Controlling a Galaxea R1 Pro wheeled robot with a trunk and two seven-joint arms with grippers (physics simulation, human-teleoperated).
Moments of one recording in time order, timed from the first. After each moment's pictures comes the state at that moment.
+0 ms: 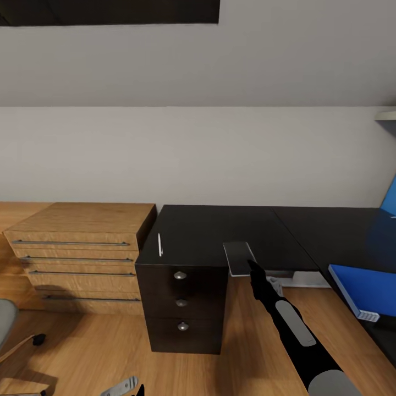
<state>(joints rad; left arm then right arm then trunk) -0.05 0.37 -0.94 -1.34 1.06 -0.24 0.78 -0.49 -0.04 0.14 -0.96 -1.50 0.03 -0.09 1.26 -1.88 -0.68</state>
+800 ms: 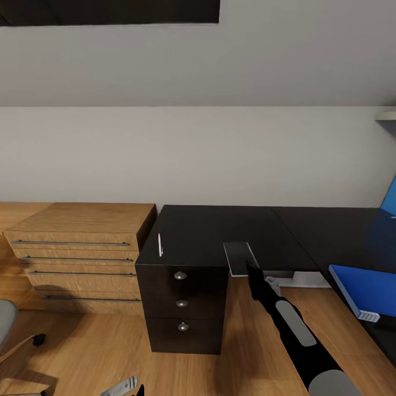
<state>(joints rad) -0.05 0.37 -0.94 -1.34 1.06 -0.24 0.78 -0.49 -0.04 0.14 -0.96 -1.50 0.09 -0.09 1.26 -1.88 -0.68</state>
